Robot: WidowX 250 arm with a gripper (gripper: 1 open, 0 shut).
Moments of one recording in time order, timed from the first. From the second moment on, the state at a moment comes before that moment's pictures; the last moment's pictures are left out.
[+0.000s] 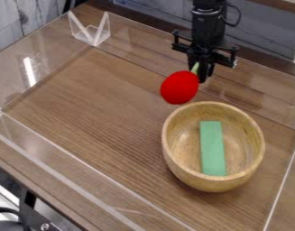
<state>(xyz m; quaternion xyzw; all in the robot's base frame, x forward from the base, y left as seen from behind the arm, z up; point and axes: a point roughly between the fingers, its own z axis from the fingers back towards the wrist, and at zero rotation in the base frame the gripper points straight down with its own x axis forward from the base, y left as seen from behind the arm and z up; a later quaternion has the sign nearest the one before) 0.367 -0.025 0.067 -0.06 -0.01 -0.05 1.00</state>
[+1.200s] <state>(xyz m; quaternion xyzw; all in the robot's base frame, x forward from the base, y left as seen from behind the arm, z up) 0.367 -0.060 0.043 -0.05 -0.01 -0.11 0.99</state>
